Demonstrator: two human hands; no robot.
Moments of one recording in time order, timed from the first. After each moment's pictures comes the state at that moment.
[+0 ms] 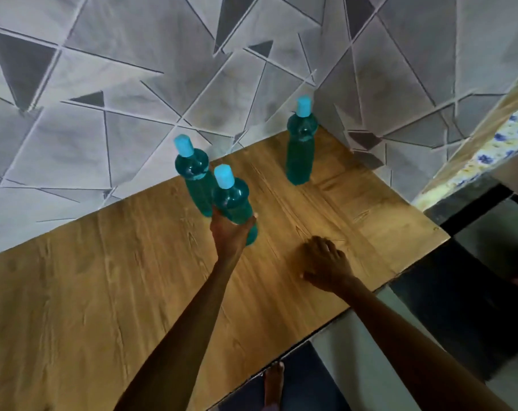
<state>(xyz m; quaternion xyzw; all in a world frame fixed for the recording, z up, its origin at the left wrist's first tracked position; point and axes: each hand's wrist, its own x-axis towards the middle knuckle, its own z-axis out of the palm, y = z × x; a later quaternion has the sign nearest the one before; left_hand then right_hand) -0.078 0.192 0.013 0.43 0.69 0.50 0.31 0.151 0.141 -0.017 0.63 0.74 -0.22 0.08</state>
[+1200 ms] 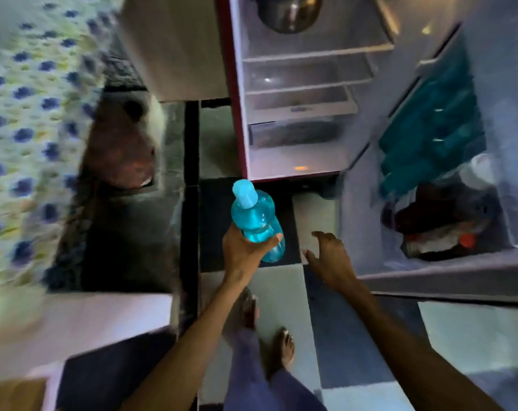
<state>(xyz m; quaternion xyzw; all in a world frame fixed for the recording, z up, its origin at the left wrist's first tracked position) 0.713 0.076 -0.132 0.71 0.37 0.09 0.60 0.789 -0.100 -0.155 0.94 0.11 -0.25 -0.18</state>
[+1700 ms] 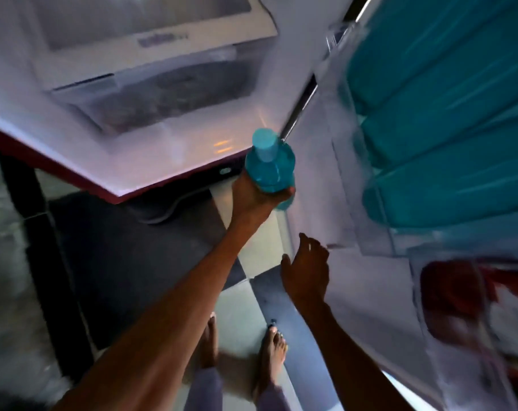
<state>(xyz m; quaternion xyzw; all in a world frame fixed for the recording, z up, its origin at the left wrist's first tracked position) 1.071 -0.033 -0.414 0.69 0.21 -0.06 0.70 0.966 -0.149 -0.434 0.95 -0.19 -0.19 -0.14</state>
